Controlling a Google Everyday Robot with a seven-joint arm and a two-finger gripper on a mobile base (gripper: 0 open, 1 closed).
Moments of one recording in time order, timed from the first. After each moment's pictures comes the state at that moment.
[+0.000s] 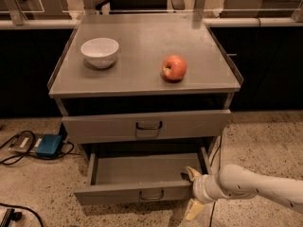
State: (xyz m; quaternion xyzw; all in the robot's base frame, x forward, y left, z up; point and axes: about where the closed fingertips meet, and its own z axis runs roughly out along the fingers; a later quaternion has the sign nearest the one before) arm 0.468 -0.148 0.390 -0.64 0.71 0.13 0.27
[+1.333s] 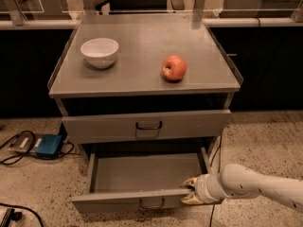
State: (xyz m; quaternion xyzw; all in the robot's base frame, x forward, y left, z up) arm 0.468 -0.148 0.397 -0.64 0.71 0.13 0.27
